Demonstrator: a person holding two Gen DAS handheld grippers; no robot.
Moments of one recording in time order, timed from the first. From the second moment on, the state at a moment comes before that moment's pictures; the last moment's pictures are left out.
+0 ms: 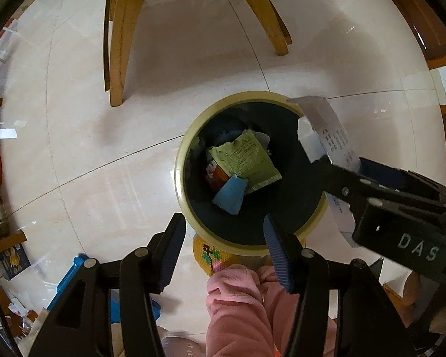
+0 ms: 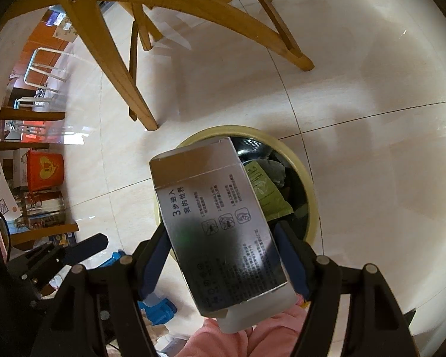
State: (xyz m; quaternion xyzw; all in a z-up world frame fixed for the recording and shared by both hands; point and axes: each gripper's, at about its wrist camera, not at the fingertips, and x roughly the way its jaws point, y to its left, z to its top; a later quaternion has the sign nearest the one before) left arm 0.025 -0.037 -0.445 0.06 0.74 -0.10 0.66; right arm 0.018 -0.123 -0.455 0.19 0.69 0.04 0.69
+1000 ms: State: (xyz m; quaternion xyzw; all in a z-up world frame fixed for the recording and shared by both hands) left arm 0.012 -0.011 -0.336 0.01 0.70 -0.05 0.71; right arm -0.009 -0.121 -0.355 0.19 0.66 0.04 0.73
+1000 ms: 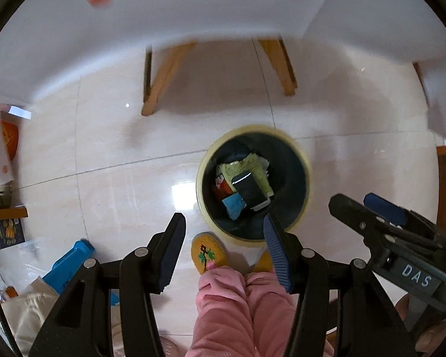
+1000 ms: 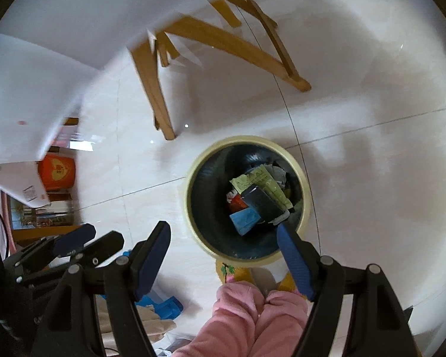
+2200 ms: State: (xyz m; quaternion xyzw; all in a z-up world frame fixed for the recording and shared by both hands) left arm 0.107 0.043 0.027 0.02 0.52 -0.06 0.85; right arm 0.048 -0.126 -0.020 0.11 0.47 0.15 0.86
